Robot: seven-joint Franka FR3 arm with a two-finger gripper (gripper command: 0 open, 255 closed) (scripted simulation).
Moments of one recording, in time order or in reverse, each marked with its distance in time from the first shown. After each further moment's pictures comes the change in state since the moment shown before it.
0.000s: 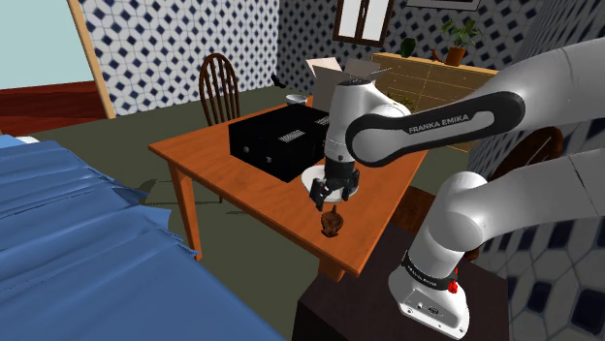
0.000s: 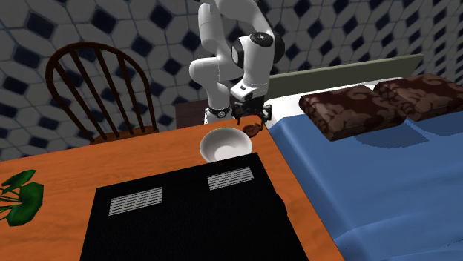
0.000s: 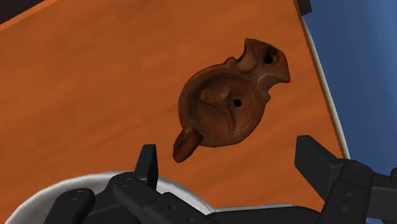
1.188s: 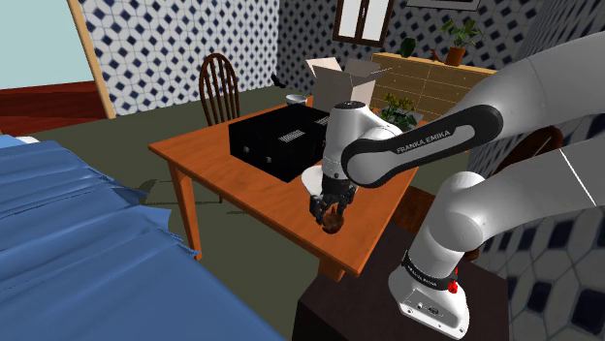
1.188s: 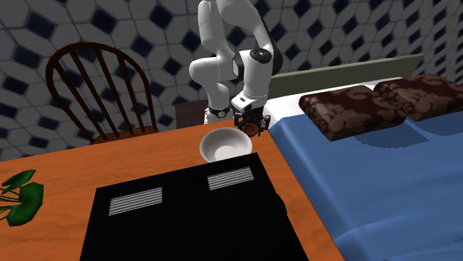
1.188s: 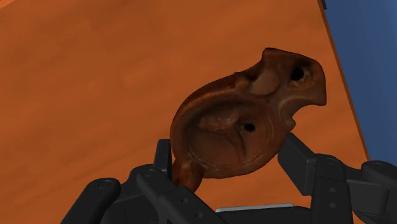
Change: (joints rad) arm 0.008 0.090 0.042 -0.077 0.039 0.163 0.025
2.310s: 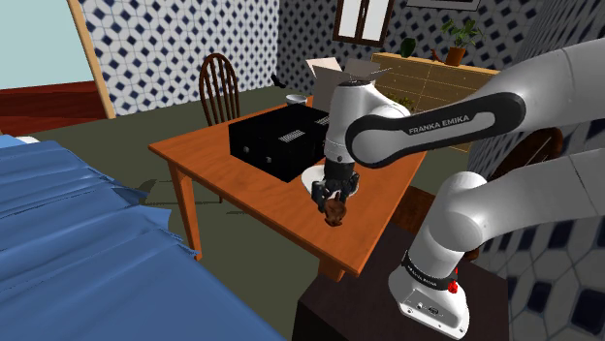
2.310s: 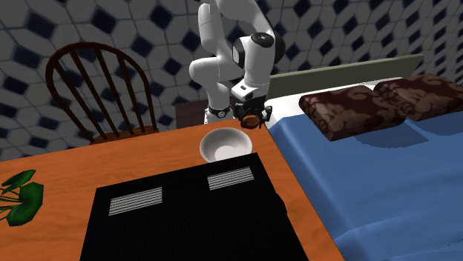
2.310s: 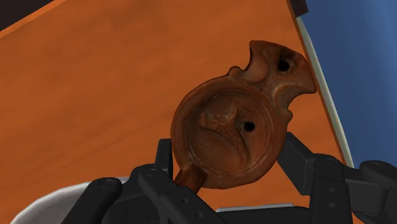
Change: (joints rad) arm -0.006 -0.091 -0.032 0.076 -0.028 -0.165 0.000
